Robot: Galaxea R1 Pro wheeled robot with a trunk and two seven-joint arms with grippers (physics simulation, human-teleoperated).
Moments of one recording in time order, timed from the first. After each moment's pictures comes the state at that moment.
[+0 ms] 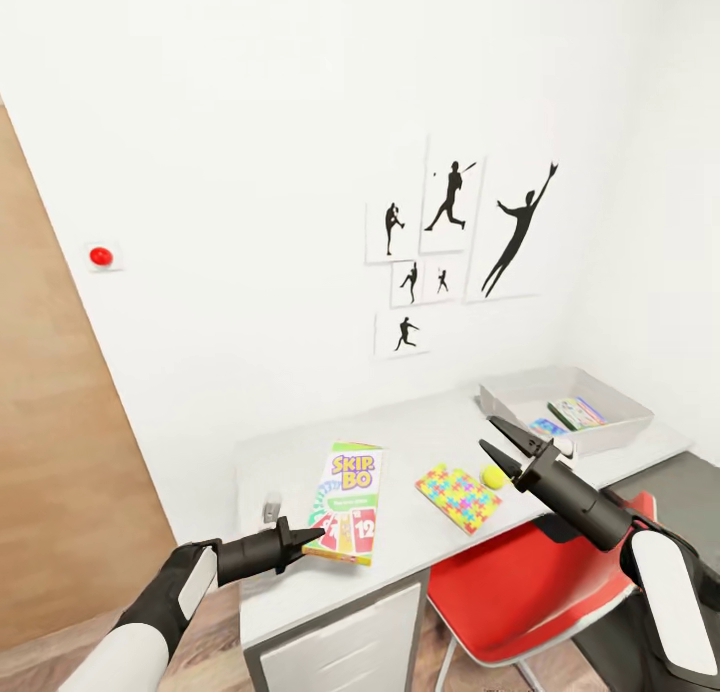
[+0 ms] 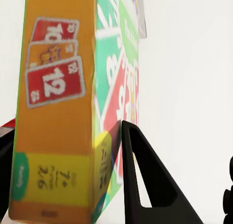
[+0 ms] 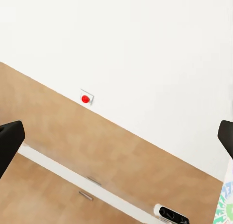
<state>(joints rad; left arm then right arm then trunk) -0.59 -0.01 0.25 -0.54 0.24 0.82 -1.03 -0.31 -0.04 -0.37 -1.56 -1.07 1.01 0.53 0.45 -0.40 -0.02</state>
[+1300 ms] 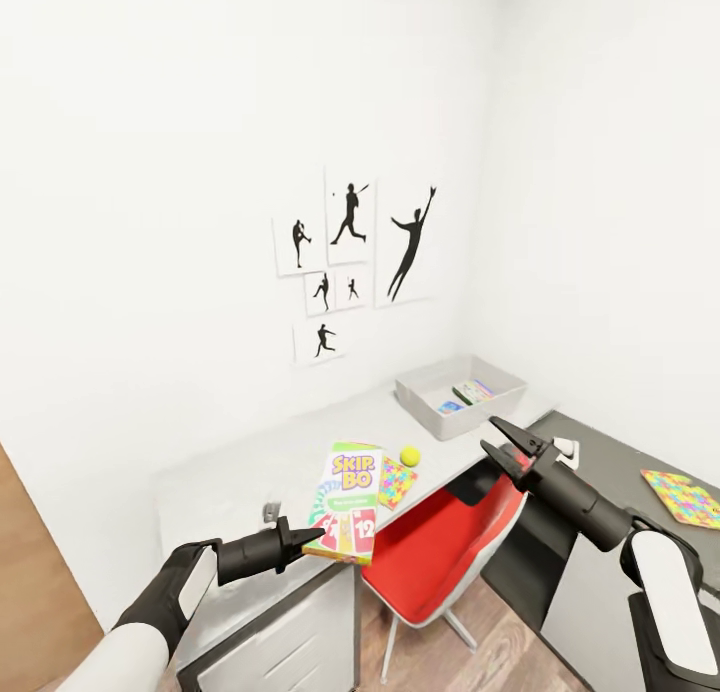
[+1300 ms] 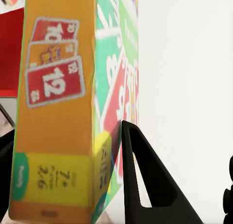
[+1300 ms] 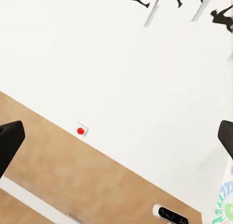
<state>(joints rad) -0.59 -0.01 0.25 -0.54 0.24 0.82 -1.03 -0.31 -0.04 -0.38 -1.56 -1.07 1.01 0.54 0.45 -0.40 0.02</state>
